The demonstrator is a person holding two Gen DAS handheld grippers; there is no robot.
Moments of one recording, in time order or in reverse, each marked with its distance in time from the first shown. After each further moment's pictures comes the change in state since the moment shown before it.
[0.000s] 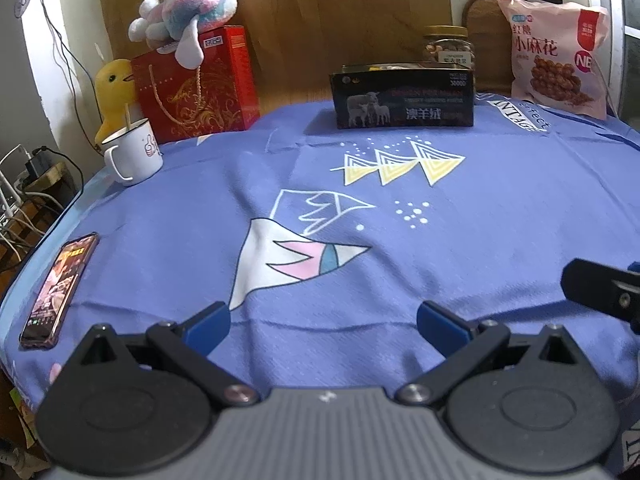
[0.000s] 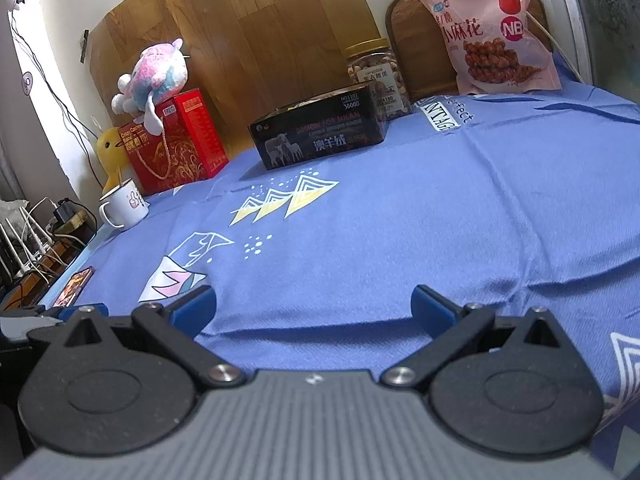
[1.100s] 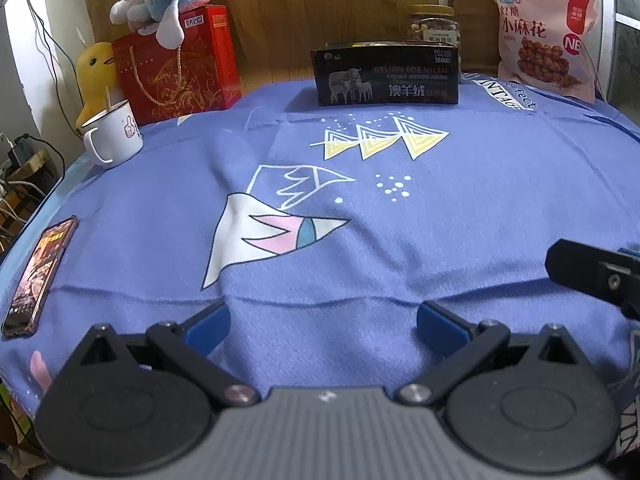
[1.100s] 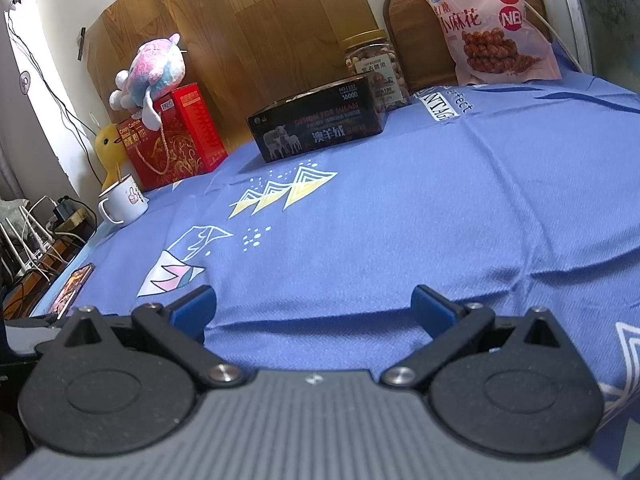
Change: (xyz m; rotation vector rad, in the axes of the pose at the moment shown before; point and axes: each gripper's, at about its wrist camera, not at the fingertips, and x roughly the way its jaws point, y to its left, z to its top) left arm 0.006 -0.005 -0.006 0.006 0.058 -0.047; right arm 0.003 -0.002 -0.003 0.013 0.017 0.004
